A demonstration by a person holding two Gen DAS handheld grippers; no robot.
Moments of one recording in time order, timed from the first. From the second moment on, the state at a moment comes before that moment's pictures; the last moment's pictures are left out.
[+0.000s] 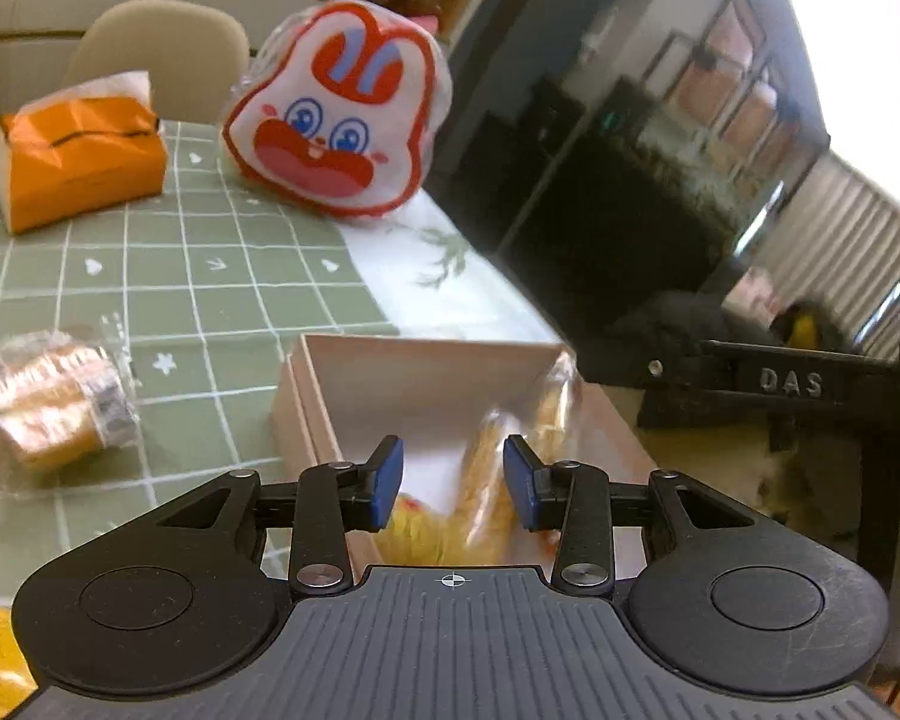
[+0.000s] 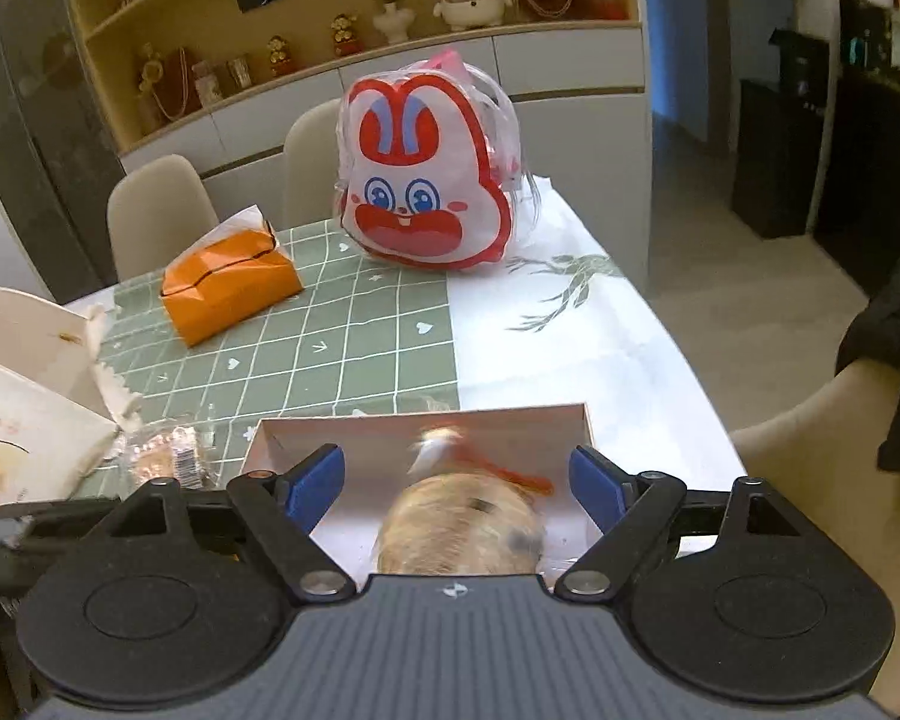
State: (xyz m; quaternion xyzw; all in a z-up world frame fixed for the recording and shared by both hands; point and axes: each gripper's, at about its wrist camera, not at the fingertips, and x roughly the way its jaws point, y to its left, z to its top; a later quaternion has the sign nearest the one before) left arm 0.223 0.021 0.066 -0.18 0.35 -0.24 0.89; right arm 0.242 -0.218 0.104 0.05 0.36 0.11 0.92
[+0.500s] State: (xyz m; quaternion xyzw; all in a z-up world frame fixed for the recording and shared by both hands) left arm 0.089 0.206 0.063 -0.32 0.22 -0.07 0.92; right arm 0.206 -0.115 0.130 0.03 0.39 0.19 0.90
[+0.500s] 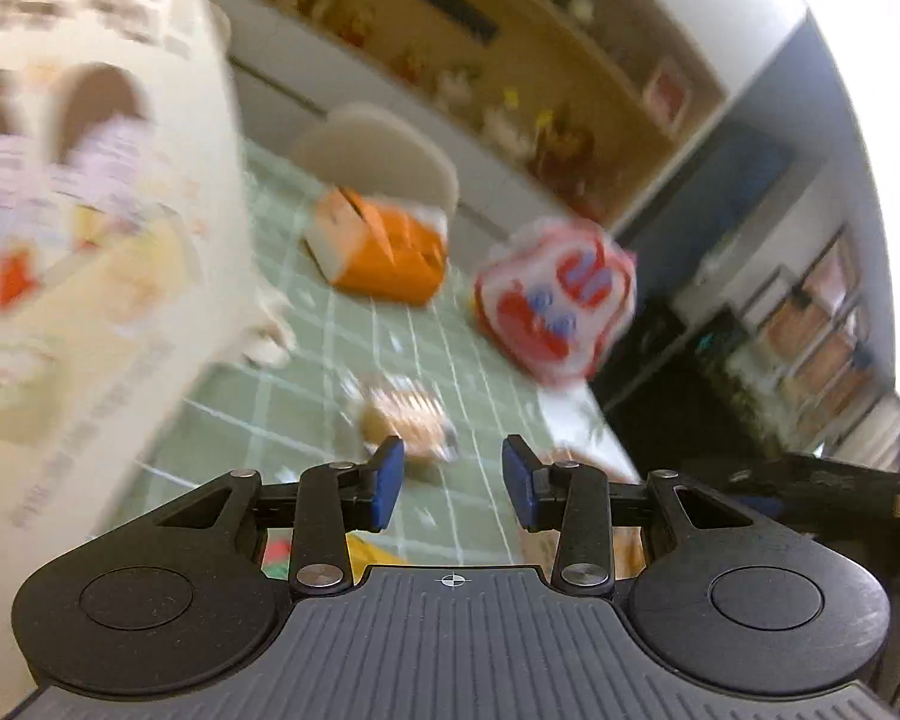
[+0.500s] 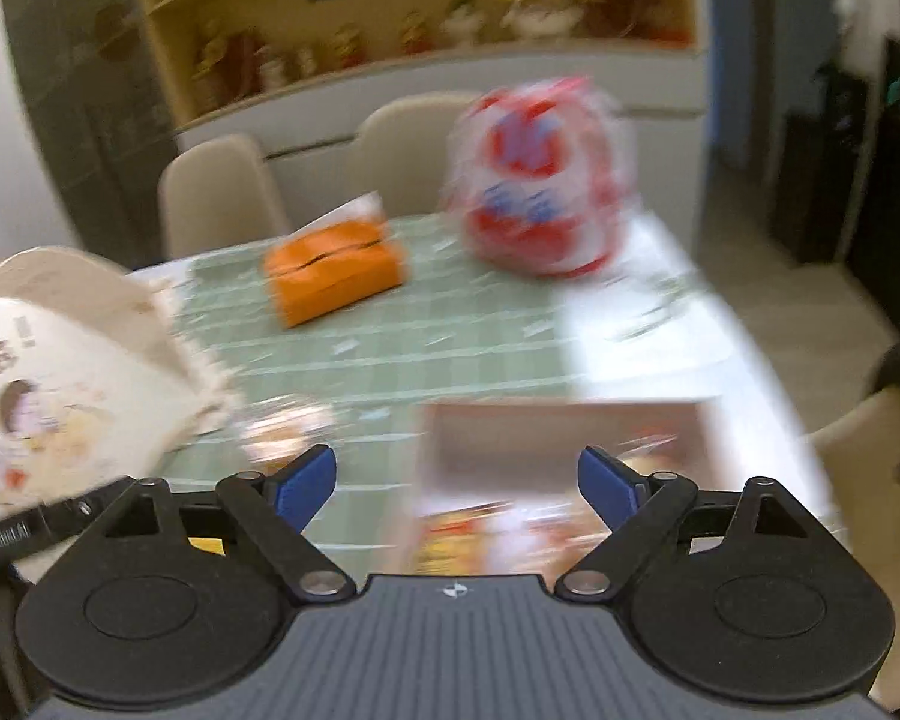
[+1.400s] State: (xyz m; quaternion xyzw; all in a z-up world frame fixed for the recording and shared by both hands) left arm 0.078 0.246 0.045 -0.36 0.19 -0.02 0.91; right arm 0.230 0.029 0.067 -0.01 0.50 0.15 0.86
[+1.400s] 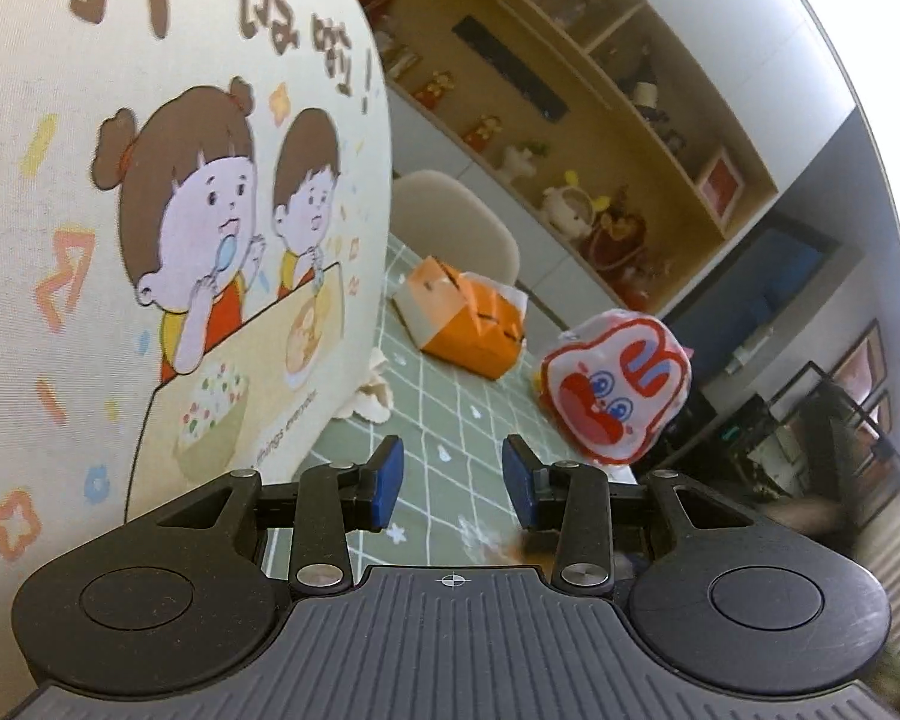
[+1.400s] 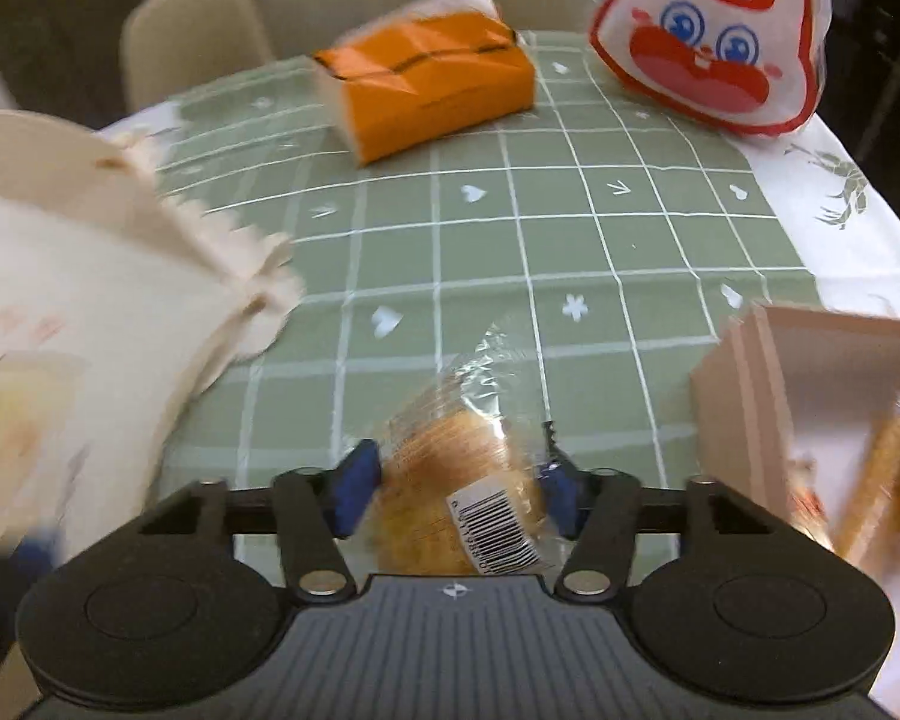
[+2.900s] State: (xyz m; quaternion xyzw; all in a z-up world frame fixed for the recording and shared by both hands) left arm -0.026 0.010 0.058 -0.13 0.31 -0.04 0.94; right arm 0.007 -0.216 0.019 0.05 0.33 0.13 0.93
